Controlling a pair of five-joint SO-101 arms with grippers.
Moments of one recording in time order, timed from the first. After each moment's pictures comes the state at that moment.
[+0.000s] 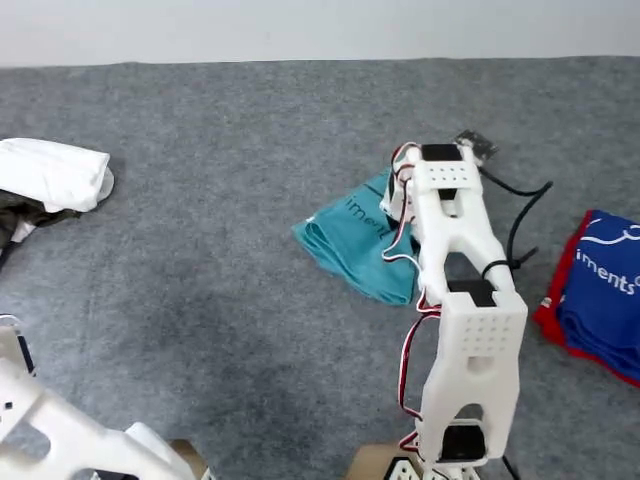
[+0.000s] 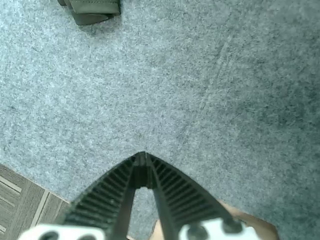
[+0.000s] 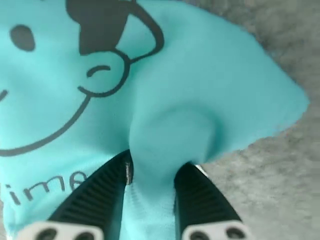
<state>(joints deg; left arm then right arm) -59.8 -44.1 25.9 99.1 -24.2 -5.0 37.1 -21.6 78.8 -44.8</state>
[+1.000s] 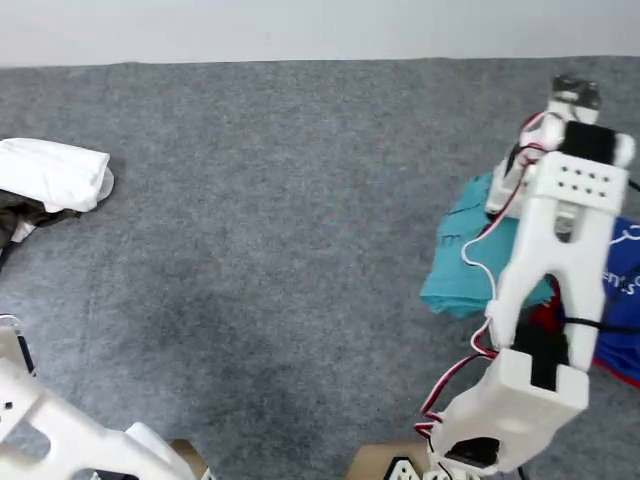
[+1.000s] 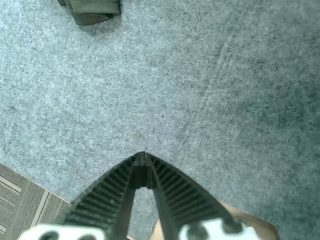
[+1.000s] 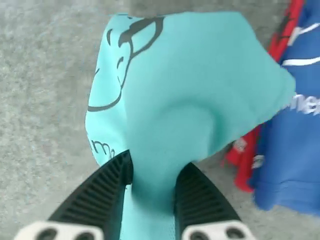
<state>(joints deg) -59.8 -44.1 25.9 99.1 -24.2 14.5 12.4 -25.1 95.3 -0.7</state>
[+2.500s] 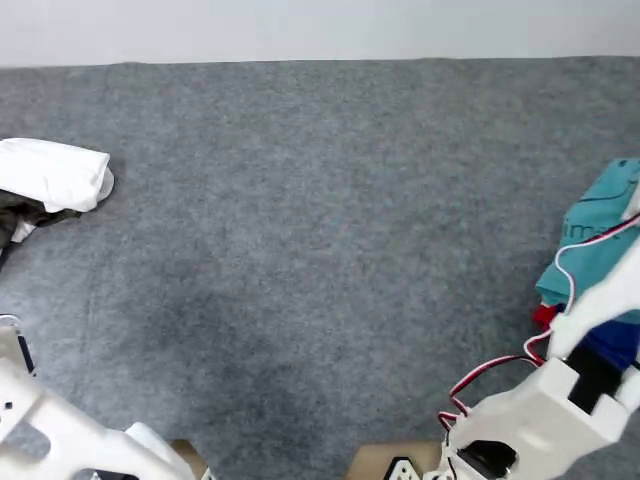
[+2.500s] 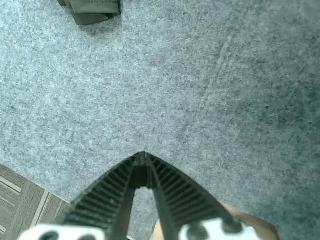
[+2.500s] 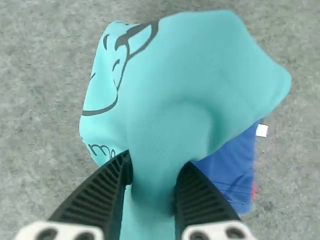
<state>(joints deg) -59.8 -44.1 25.9 99.1 -24.2 37.4 12.4 -40.6 97.7 11.2</state>
